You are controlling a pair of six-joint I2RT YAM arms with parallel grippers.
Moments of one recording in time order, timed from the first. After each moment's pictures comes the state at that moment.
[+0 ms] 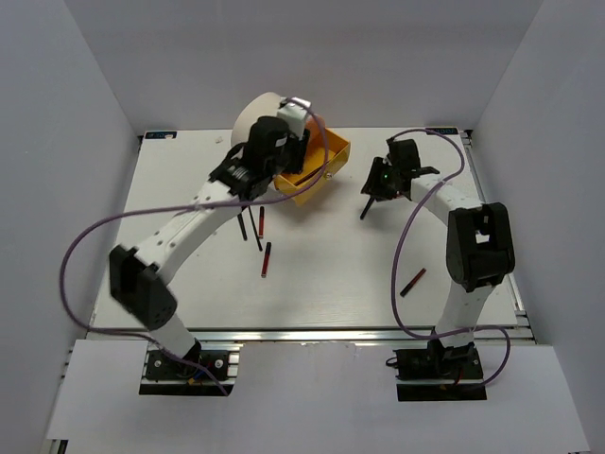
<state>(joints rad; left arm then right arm) -0.64 1.68 1.65 -0.34 -0.21 -0.01 0.24 1.87 1.34 -0.28 -0.16 0.42</state>
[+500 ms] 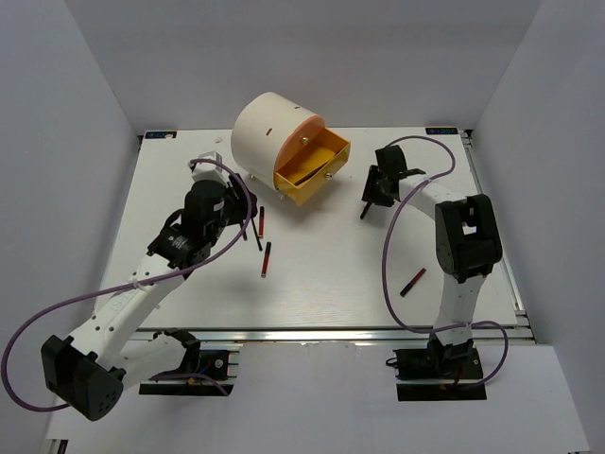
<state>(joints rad) -0.52 1.05 0.97 -0.31 -0.31 -0.51 0.29 1.95 1.37 -0.32 0.04 0.44</state>
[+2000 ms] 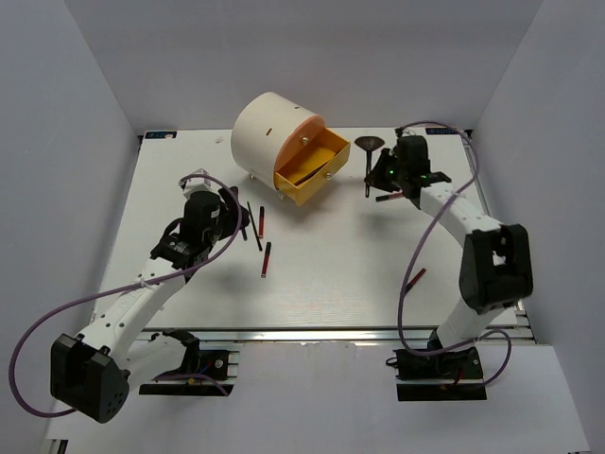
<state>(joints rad) -0.42 1.05 0.81 -0.29 -0.27 -0.68 0.28 1.72 1.26 -0.18 -0.13 0.46</state>
